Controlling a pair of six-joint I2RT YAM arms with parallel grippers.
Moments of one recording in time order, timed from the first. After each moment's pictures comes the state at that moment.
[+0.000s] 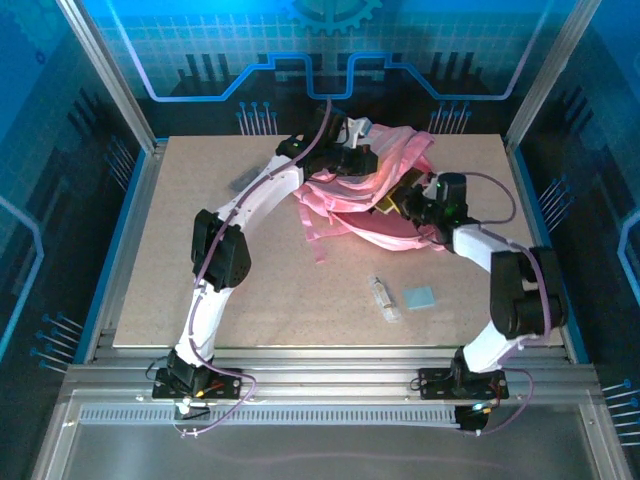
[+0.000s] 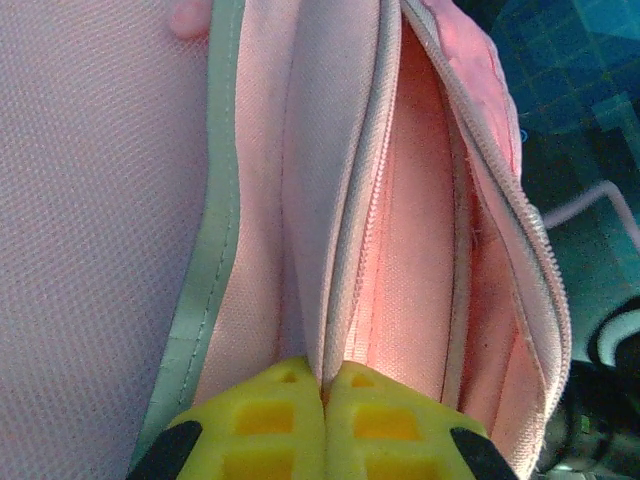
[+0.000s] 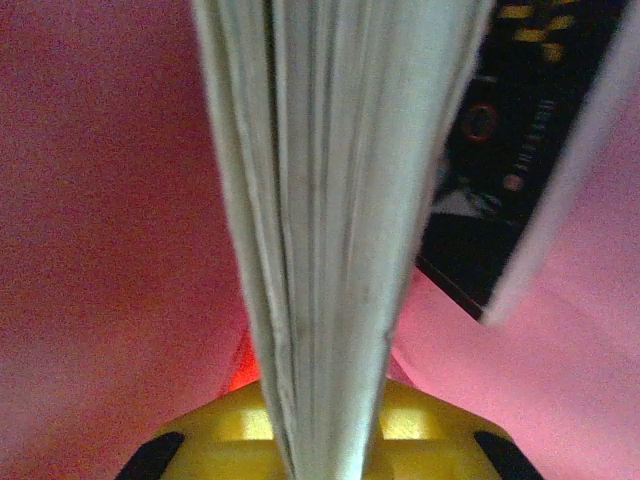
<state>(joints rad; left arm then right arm) -0.52 2.26 2.24 -0.59 0.55 -0.49 0.11 1.66 0.91 0.28 -0.55 1.06</state>
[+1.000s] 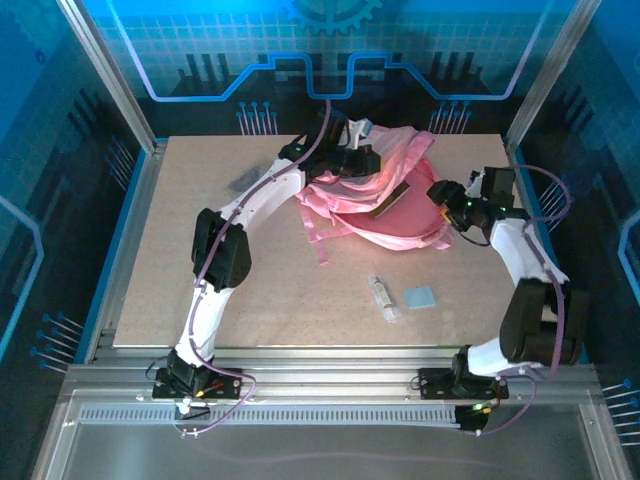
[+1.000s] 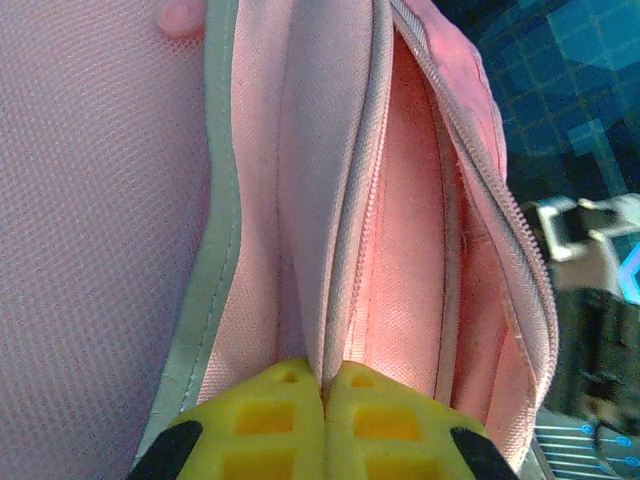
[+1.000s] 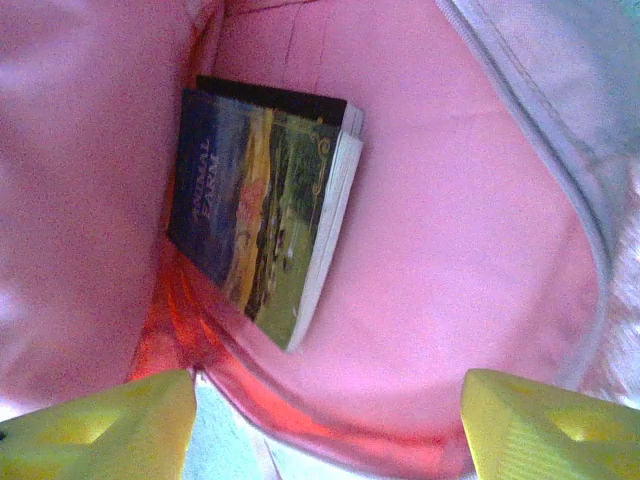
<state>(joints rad) -0.52 2.26 2.16 -0.47 0.56 -0.58 -0.14 1.42 1.01 -0.39 -0.48 0.67</state>
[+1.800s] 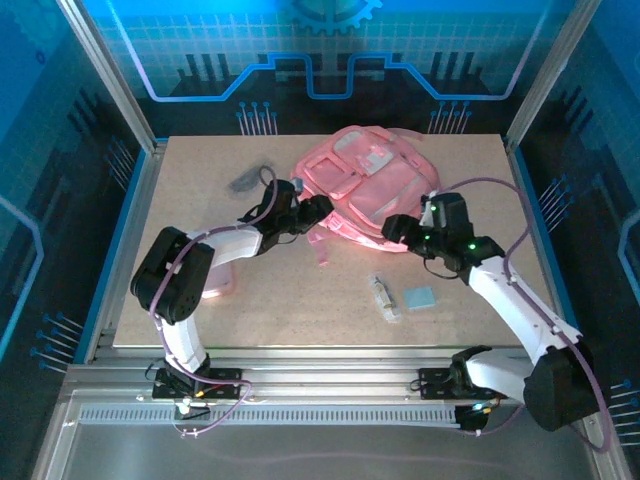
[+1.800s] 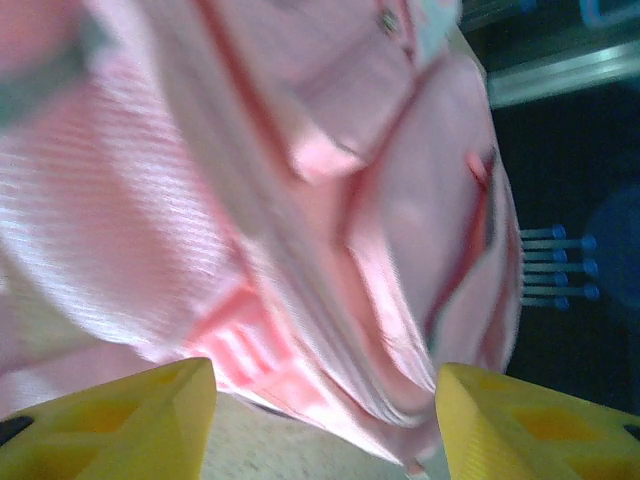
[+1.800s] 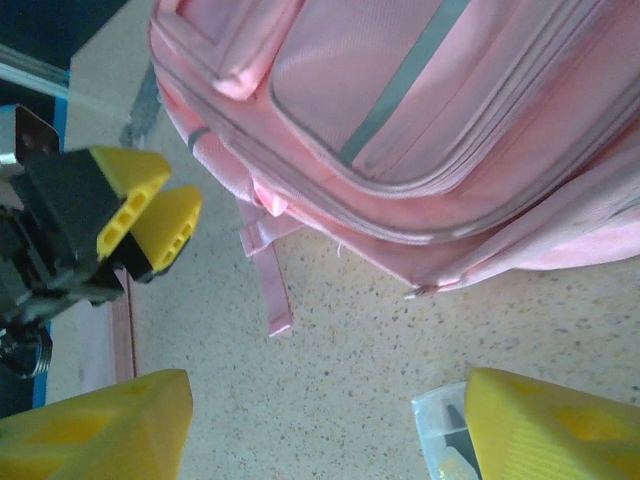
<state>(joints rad) -0.43 1.81 1.01 0.27 0.30 -1.03 0.32 1.15 0.85 -0.44 -0.24 0.70</state>
